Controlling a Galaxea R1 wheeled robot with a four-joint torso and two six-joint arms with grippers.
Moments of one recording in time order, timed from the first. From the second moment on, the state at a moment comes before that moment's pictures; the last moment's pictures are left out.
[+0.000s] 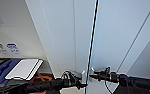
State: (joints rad) left arm 0.49 2.61 -1.43 0.45 0.11 -0.16; right arm -0.44 2.40 -1.33 -0.30 0.01 0.22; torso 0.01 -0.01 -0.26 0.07
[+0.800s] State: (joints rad) left arm 0.55 2.56 -1.37 0.48 0.07 -0.15; right arm -0.49 2.33 -1.23 -0.38 0.00 0.22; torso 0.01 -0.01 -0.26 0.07
